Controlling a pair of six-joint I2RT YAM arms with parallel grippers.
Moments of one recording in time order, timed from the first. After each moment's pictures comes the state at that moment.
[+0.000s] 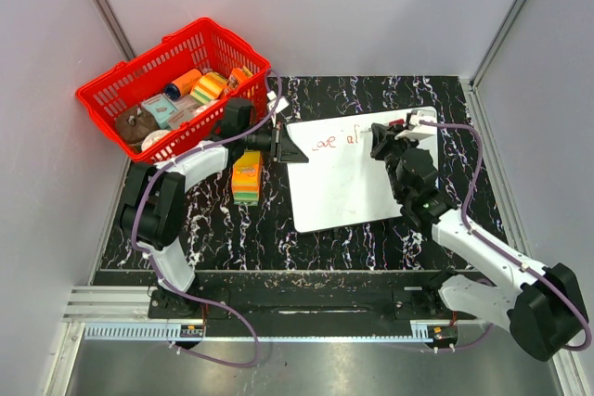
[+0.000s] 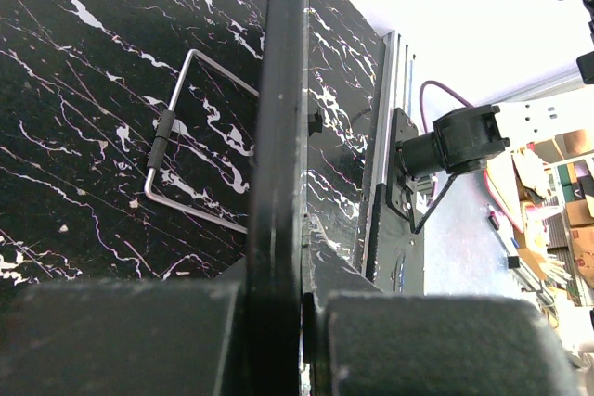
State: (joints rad) left arm -0.36 1.76 1.14 0.12 1.11 -0.33; right arm 0.57 1.05 0.66 0.45 0.47 0.31
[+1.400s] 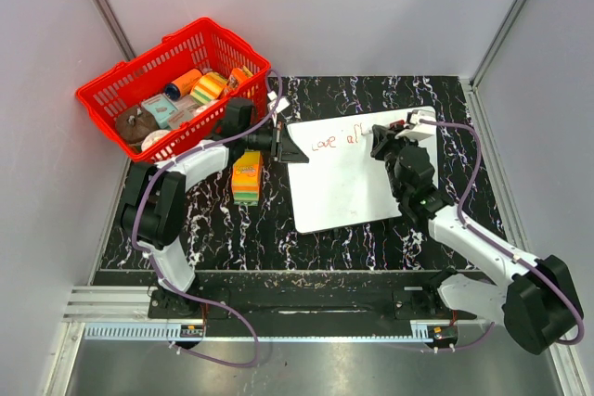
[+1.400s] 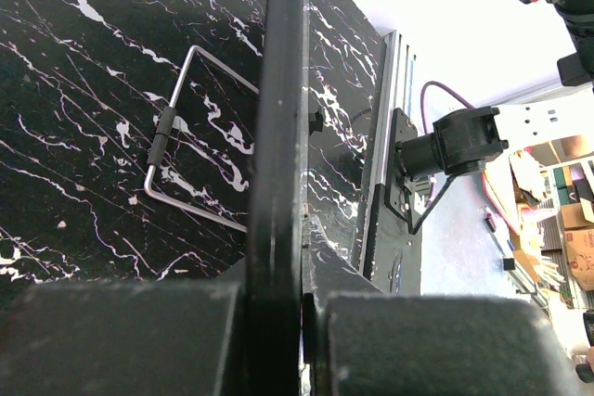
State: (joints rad) left arm -0.36 1.77 1.15 0.09 1.10 -0.33; right arm 0.53 1.11 0.65 0.47 0.47 0.36
